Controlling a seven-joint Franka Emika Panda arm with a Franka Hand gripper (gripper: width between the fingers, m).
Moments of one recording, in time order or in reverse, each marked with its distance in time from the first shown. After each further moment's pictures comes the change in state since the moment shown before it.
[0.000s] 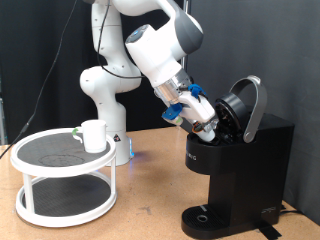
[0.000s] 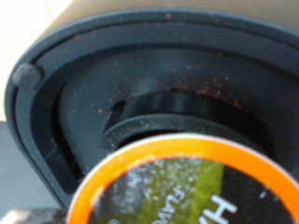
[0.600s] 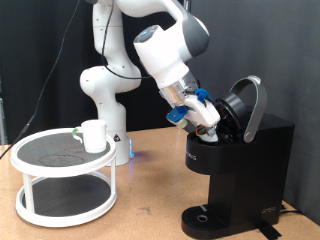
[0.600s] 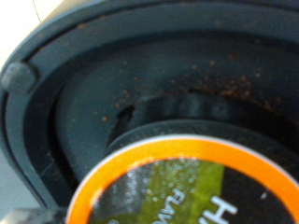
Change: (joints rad) arm 0.005 0.047 0.017 0.036 -0.034 0.000 0.053
